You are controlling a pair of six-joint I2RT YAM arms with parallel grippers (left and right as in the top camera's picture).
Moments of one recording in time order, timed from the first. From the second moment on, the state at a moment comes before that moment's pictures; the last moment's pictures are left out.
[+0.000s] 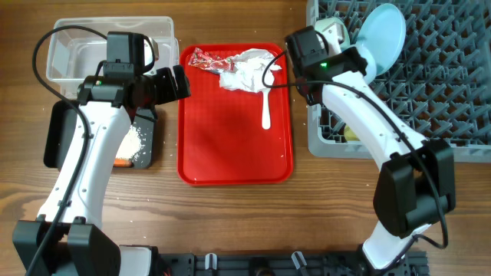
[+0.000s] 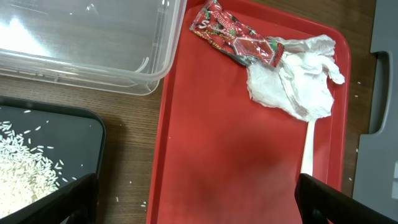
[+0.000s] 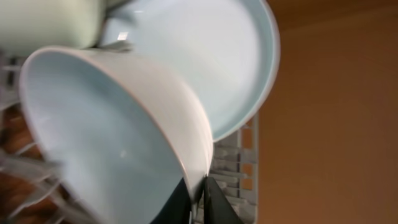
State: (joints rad) left arm -0.08 1.55 1.32 -0.79 0.13 -0.32; right arm 0.40 1.88 1.49 -0.79 1.06 -0.13
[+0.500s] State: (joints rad) left arm -0.08 1.55 1.32 -0.78 0.13 -0.32; right arm 0.54 1.65 1.48 -0.81 0.62 -0.07
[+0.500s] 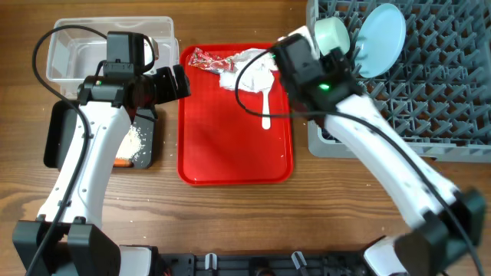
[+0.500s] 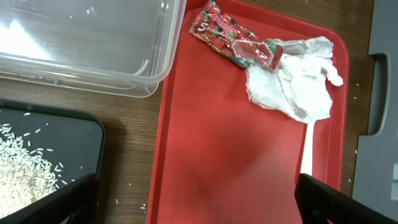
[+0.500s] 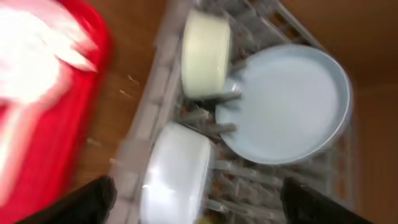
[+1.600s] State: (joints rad) left arm -0.40 2.44 2.08 -0.72 -0.04 0.00; right arm 0.14 1.34 1.49 -0.88 -0.07 0.17
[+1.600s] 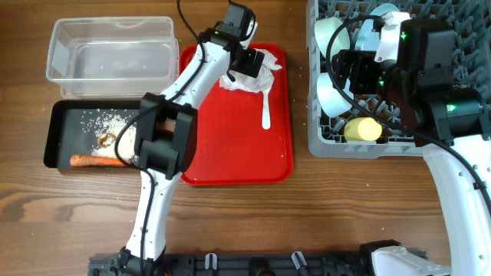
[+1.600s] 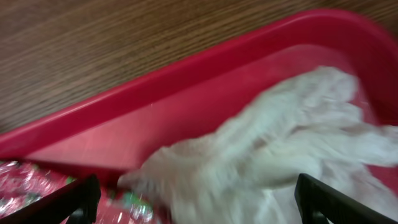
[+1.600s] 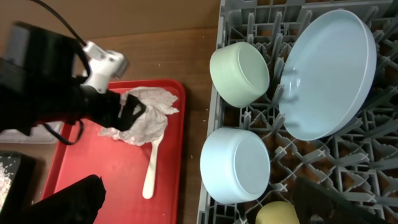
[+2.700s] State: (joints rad) left arm 0.12 2.05 2.08 -0.97 -0.03 -0.17; right arm 0.14 1.36 1.49 -0.92 -0.08 0.17
